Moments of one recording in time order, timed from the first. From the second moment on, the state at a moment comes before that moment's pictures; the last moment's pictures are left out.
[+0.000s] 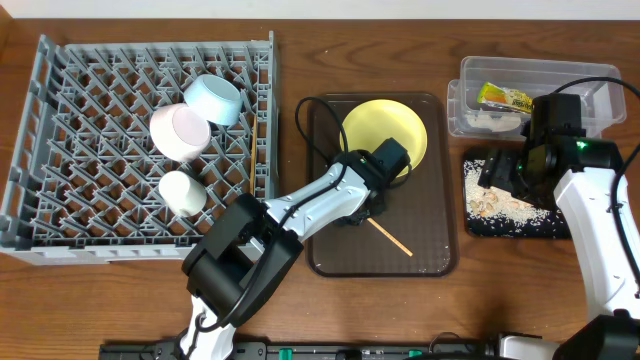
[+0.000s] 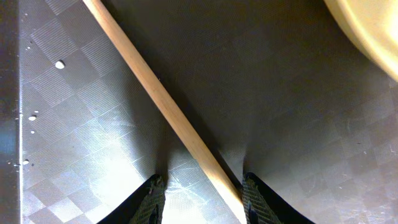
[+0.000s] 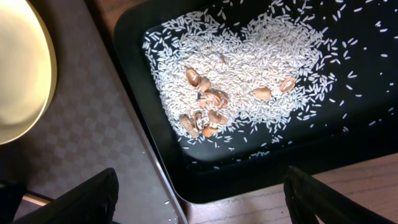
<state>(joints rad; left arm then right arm) -0.79 2.03 1.36 -0.79 -0.07 -1.09 -0.07 1.47 1.17 -1.02 0.02 0.32</state>
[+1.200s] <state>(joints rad) -0.59 1.84 1.36 -0.81 -0.09 -0.65 -0.07 1.47 1.17 -1.02 0.02 0.32</state>
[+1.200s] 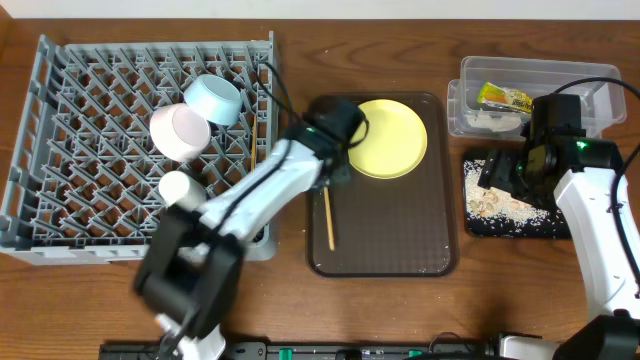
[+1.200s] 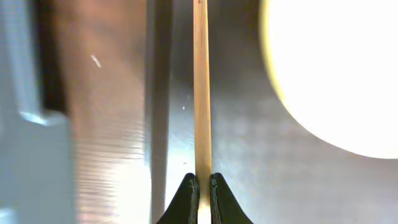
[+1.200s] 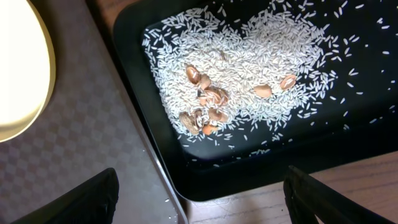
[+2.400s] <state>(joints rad) -0.24 1.74 1.36 -0.82 -0.09 -0.22 -0.07 1.47 1.17 -1.03 0.02 0.32</state>
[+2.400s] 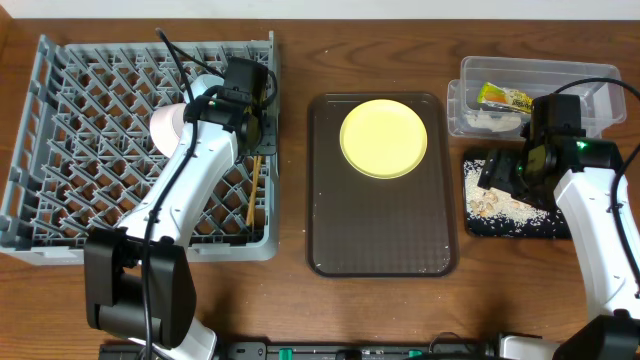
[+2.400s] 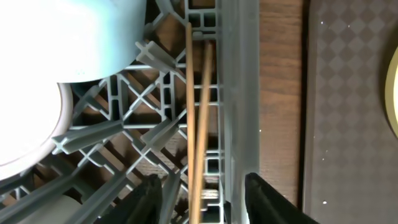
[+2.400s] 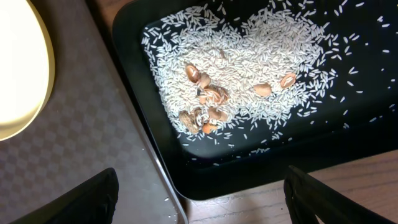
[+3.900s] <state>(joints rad) -0.81 2.06 1.39 -0.23 -0.01 0.08 -0.07 1.47 1.17 -1.03 0.02 0.32</state>
